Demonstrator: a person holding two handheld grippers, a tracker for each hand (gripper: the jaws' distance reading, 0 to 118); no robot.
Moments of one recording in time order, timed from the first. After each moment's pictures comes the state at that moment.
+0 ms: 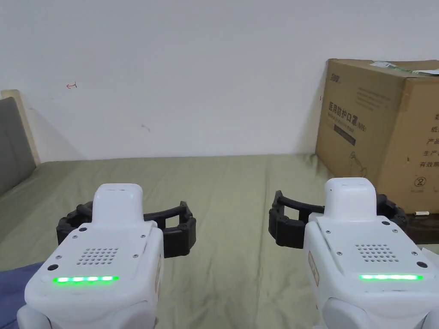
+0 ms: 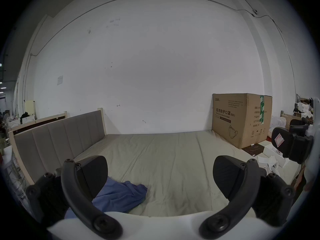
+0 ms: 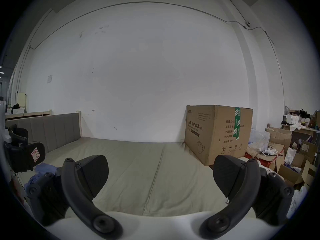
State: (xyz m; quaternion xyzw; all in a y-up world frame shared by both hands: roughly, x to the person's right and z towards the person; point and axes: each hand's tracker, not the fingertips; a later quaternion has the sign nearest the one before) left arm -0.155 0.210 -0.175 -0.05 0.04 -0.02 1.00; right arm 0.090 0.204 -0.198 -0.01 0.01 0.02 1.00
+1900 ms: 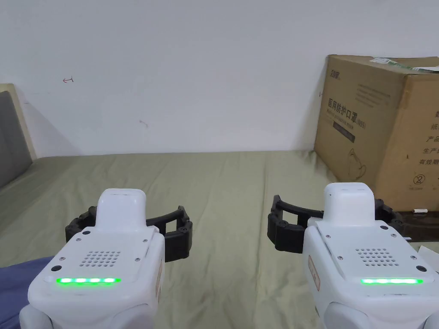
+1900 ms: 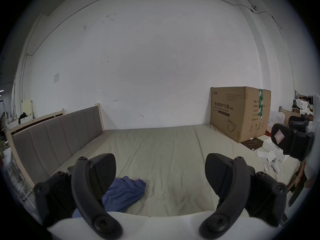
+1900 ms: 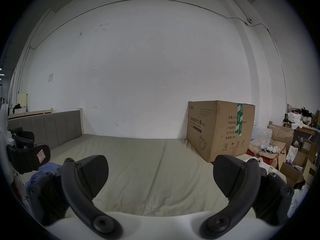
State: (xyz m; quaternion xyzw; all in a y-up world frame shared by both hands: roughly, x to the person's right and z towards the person) left arm -0.155 0.199 -0.183 -0.08 0.03 -0.03 1.00; right arm 0.091 0.195 -0.203 -0.02 0.02 0.01 1.00
